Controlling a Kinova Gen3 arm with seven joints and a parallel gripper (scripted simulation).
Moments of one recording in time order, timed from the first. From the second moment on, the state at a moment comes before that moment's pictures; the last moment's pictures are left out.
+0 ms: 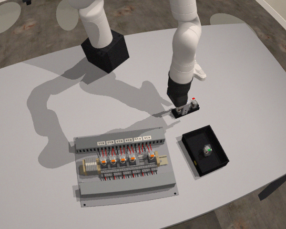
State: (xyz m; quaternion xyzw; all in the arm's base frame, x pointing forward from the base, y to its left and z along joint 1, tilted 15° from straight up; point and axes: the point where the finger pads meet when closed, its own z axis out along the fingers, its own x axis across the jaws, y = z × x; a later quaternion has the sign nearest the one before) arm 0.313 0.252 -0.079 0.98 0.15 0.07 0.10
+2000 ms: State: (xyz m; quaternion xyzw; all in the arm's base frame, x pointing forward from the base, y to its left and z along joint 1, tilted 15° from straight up) arm 0.316 0.244 -0.101 0.98 0.15 0.07 0.11
